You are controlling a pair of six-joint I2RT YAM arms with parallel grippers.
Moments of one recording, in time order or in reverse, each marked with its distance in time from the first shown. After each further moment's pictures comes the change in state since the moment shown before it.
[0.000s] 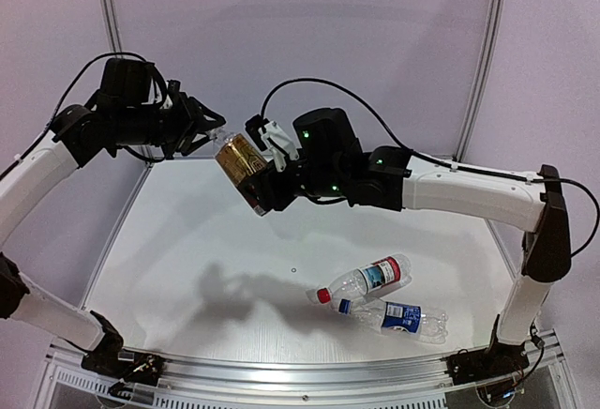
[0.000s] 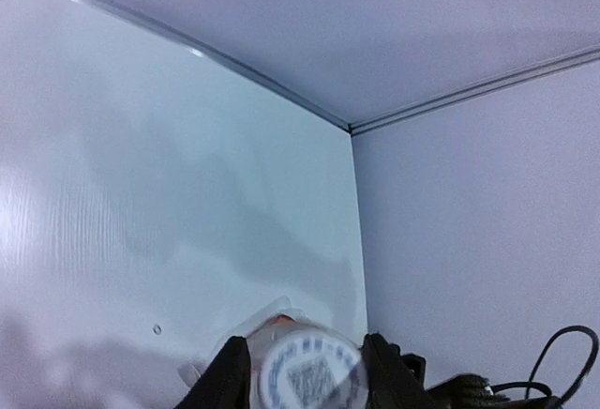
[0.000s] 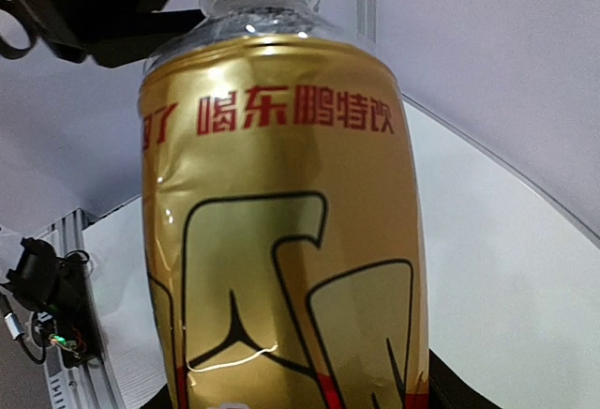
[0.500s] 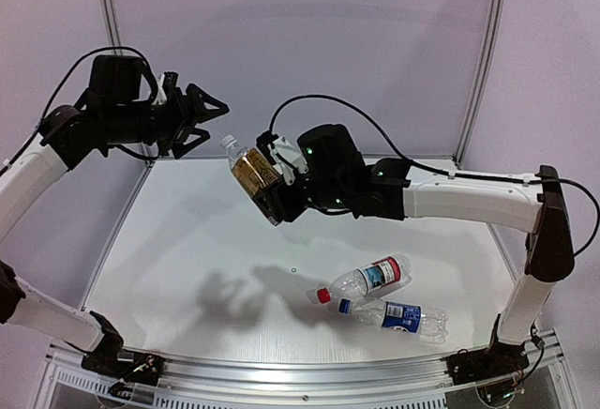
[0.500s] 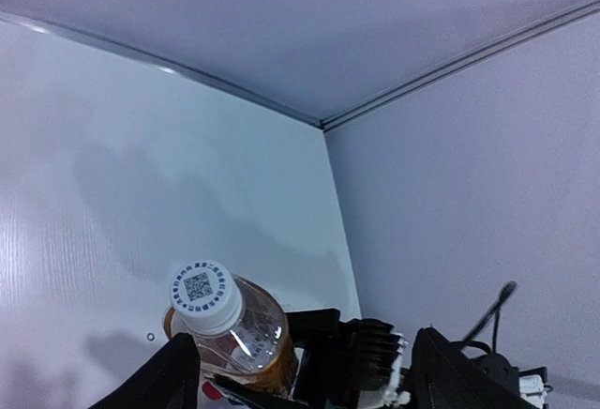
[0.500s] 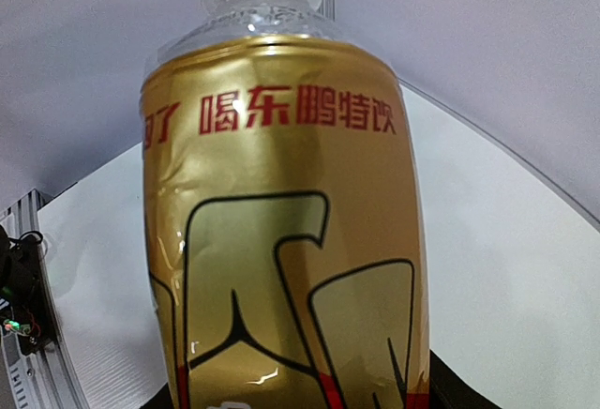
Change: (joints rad) left arm -0.017 -0.030 0.013 -0.005 0.026 0.041; right arm -0.010 -0.017 -0.108 0.016 0.079 -0.009
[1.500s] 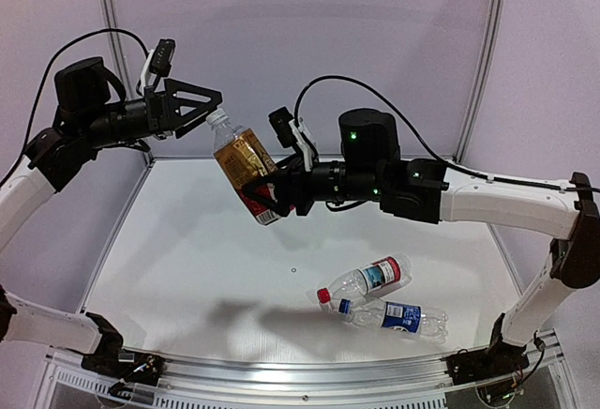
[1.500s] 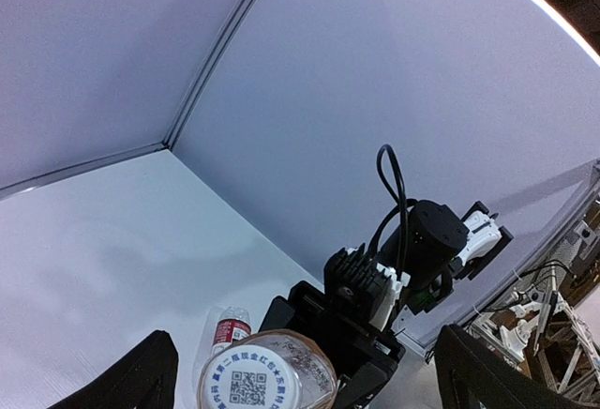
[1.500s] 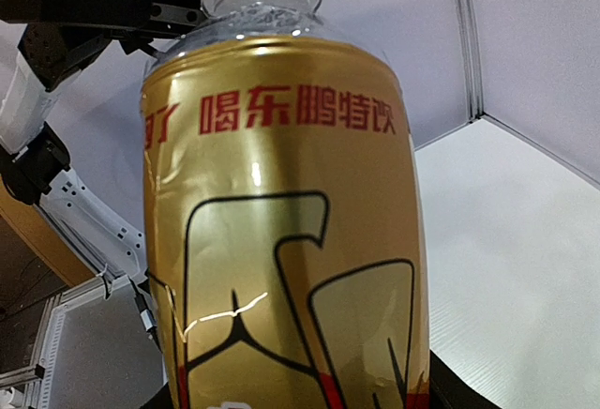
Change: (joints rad) left arm 0.079 -0.148 -0.183 0.387 0.505 0.375; right arm 0.000 -0.176 -0.145 0.228 -0.397 0.154
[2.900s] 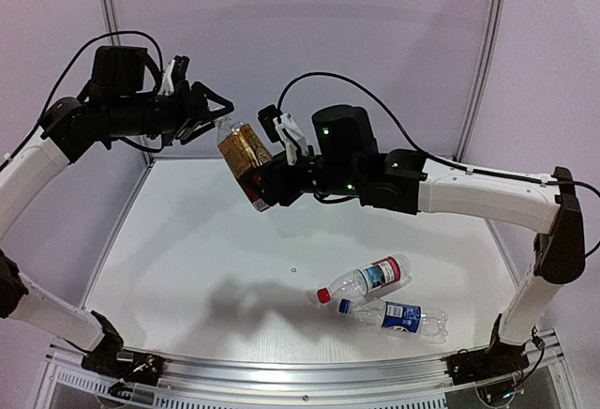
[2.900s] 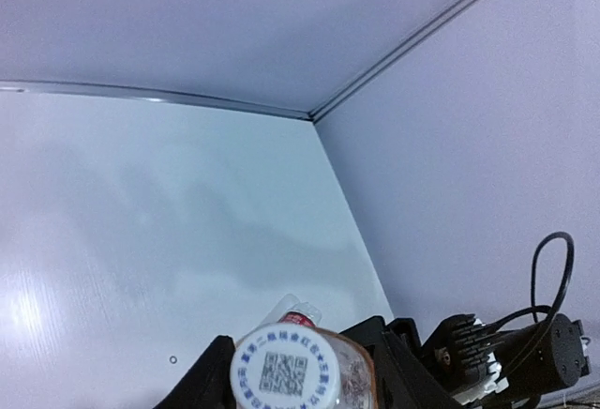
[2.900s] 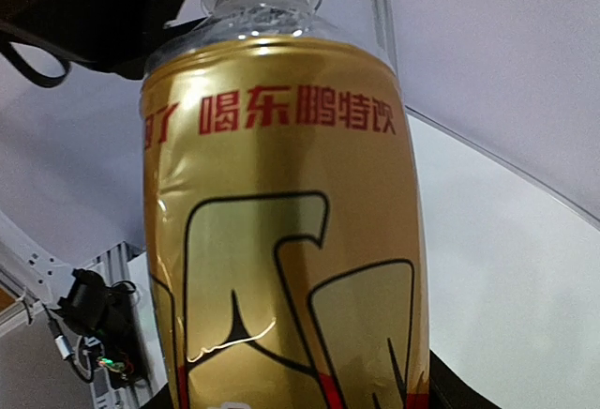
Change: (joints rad) left arm -0.112 0.173 0.246 -0.362 -0.470 -0.157; right arm 0.002 0.105 0.151 -0.121 0.235 -0.047
